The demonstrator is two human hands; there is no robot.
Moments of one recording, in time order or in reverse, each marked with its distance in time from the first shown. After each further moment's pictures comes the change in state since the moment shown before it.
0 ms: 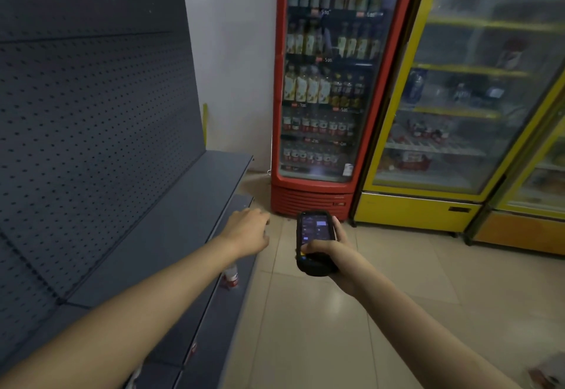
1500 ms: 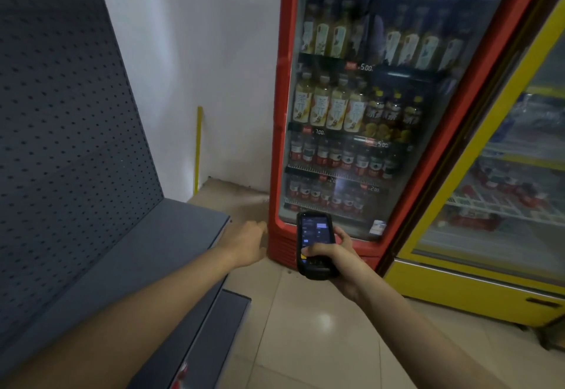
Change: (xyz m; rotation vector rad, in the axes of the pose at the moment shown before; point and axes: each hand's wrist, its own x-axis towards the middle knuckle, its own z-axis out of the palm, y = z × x) left_hand 0.547 -0.124 0.053 -0.118 -0.157 -0.179; right_hand 0.567 -0.152 -0.116 0.032 0.024 0.202
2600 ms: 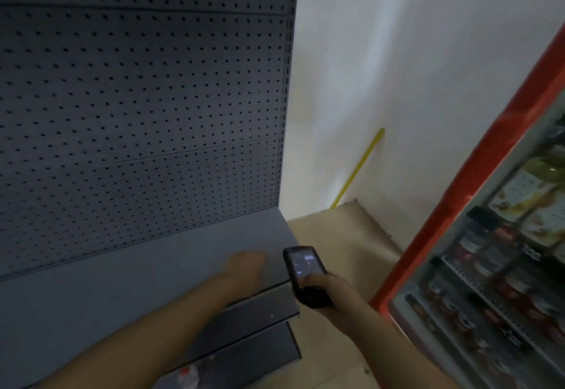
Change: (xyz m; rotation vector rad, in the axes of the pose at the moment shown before) left_hand 0.090 -0.112 0.033 -0.261 -0.004 -0.880; right_hand 0.276 -0.030 0.115 -0.445 -0.755 0.393
